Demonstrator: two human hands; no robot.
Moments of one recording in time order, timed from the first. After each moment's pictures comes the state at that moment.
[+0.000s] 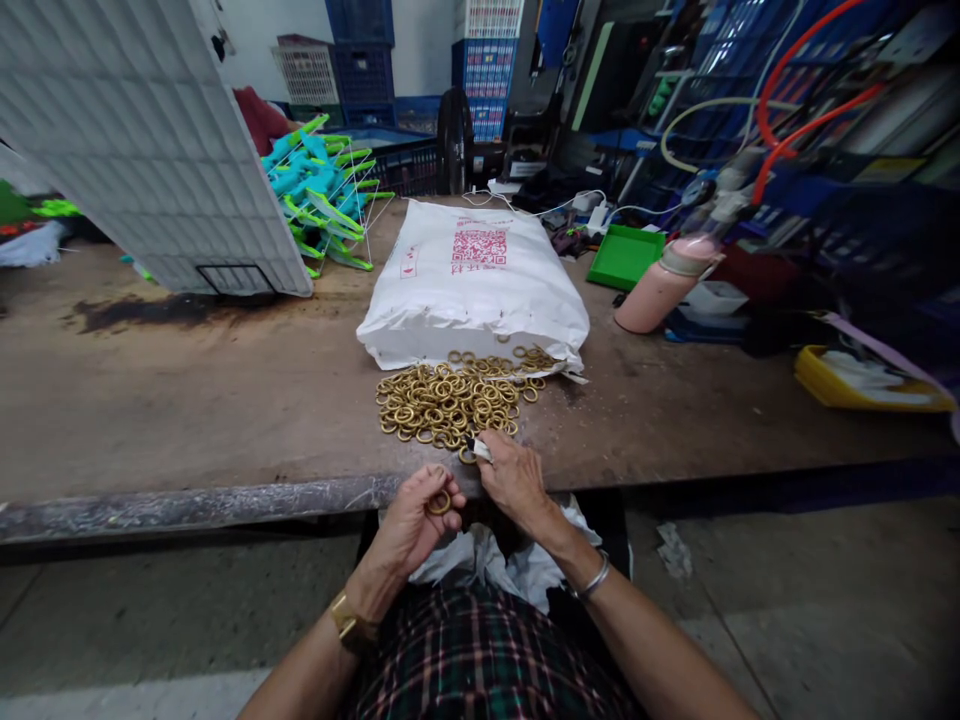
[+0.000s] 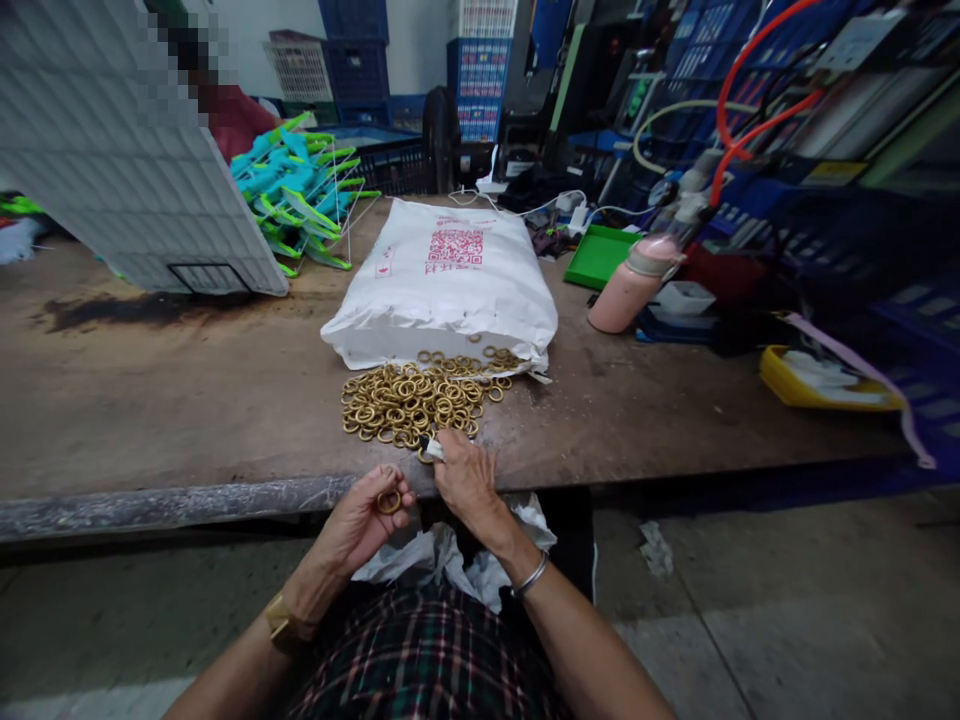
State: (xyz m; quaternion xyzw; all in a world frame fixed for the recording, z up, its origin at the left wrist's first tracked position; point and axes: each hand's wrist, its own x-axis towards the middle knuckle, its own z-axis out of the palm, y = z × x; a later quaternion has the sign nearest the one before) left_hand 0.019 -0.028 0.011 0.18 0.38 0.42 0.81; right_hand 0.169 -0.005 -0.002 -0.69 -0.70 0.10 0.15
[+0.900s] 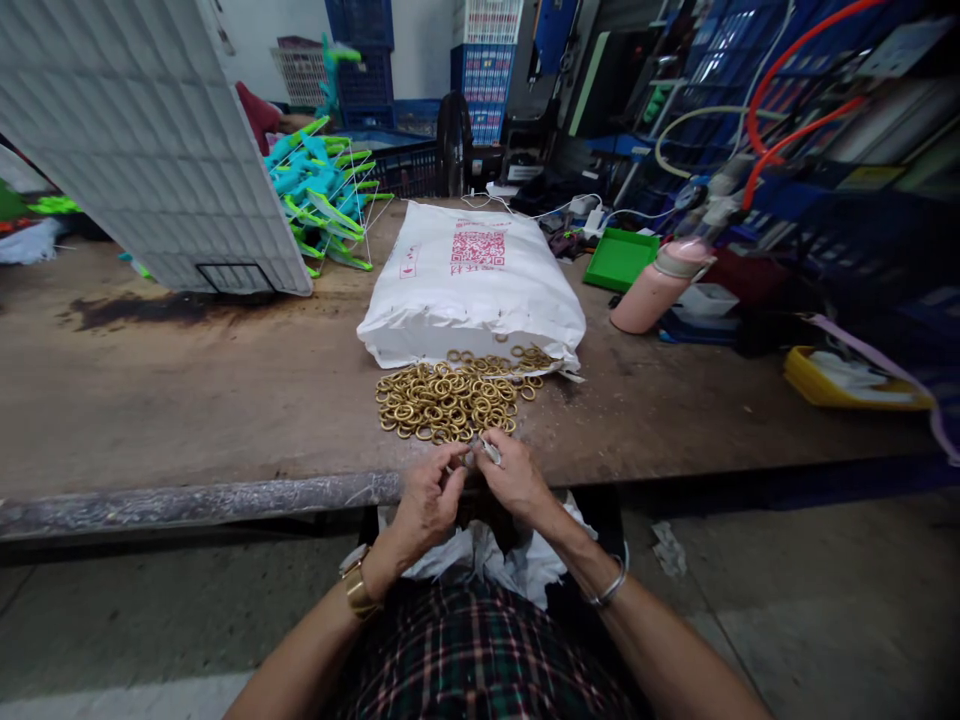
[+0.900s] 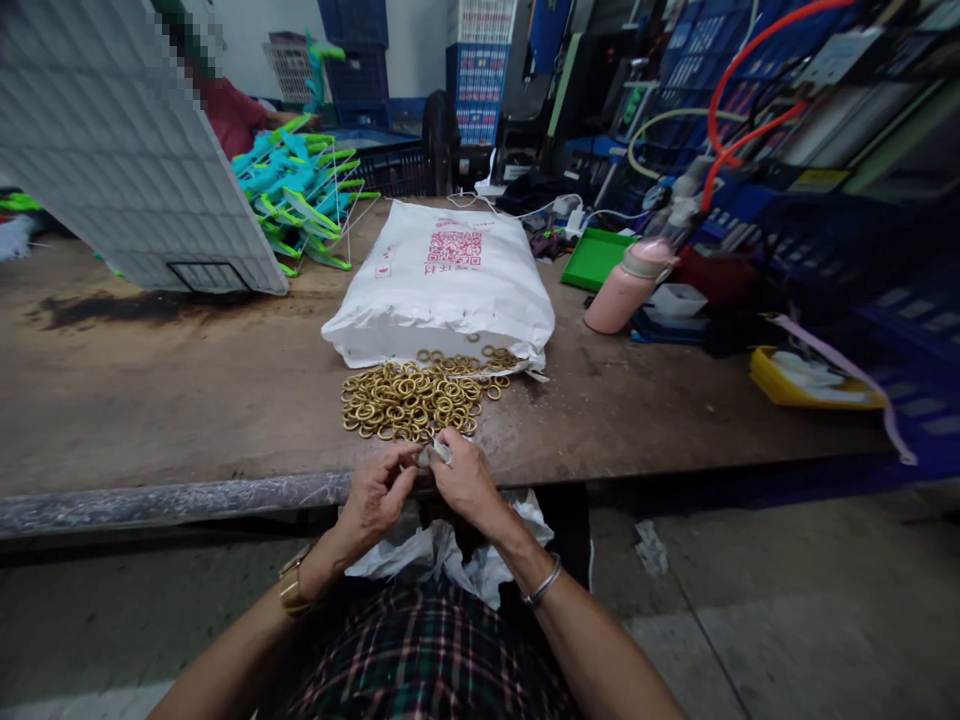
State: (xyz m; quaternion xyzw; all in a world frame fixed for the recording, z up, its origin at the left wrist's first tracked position) left_hand 0.026 -0.014 0.006 0.61 0.44 0.44 0.49; right_hand 0.172 -0.006 0.005 -0.65 -0.63 0.30 0.30
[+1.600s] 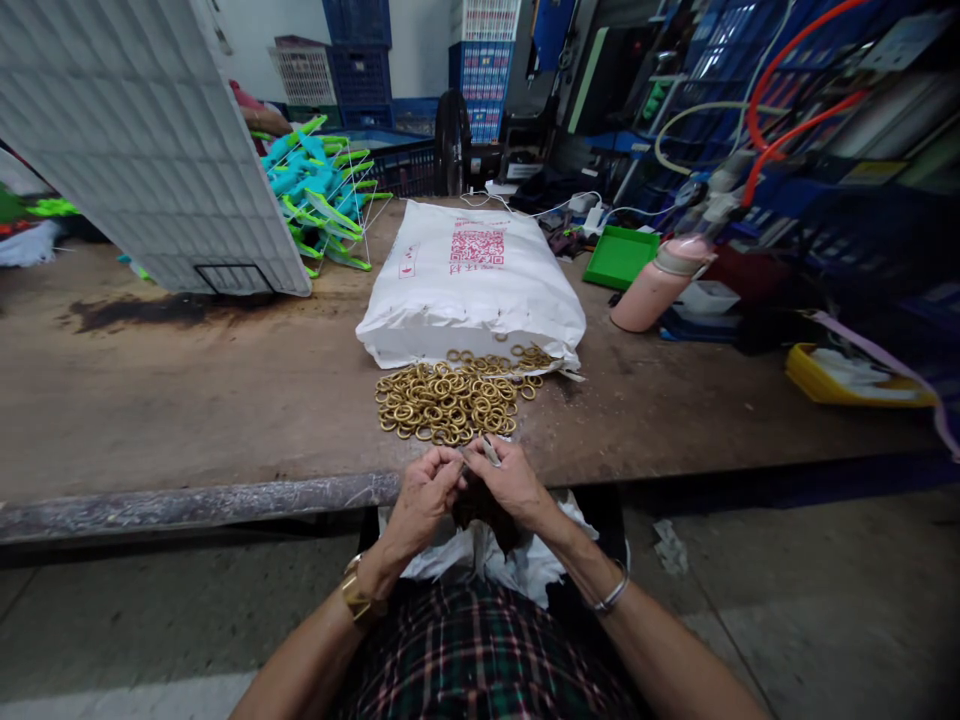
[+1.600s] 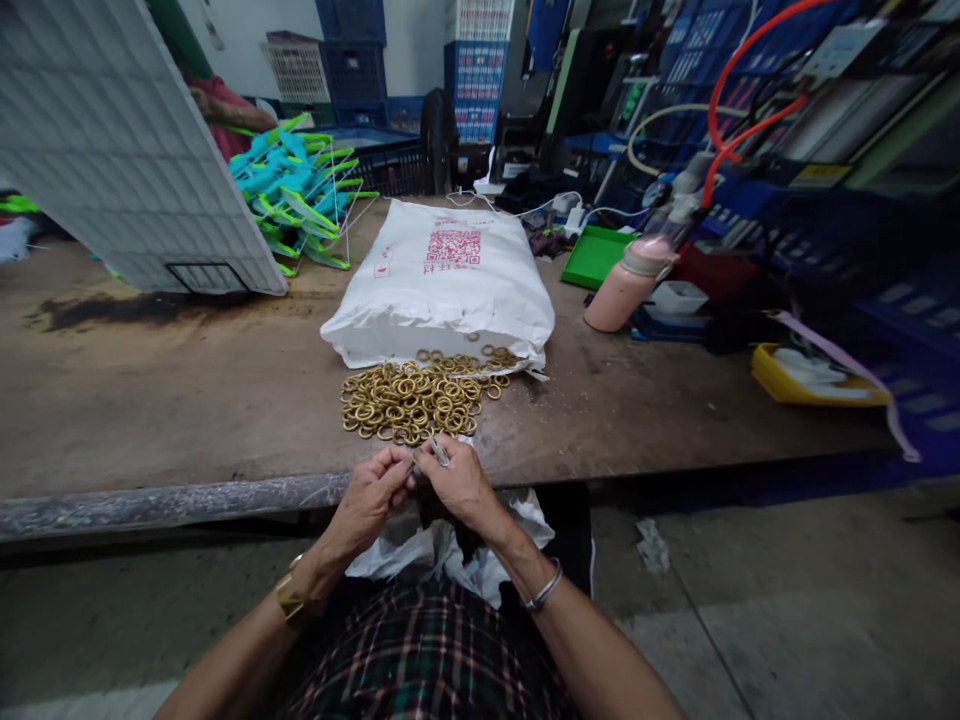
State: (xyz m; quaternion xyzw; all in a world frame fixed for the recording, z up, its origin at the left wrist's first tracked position) left_hand 0.029 -0.015 0.018 0.41 0.45 0.38 0.70; right_hand 0.164 -0.009 0.011 -0.58 -0.55 0.46 0.39
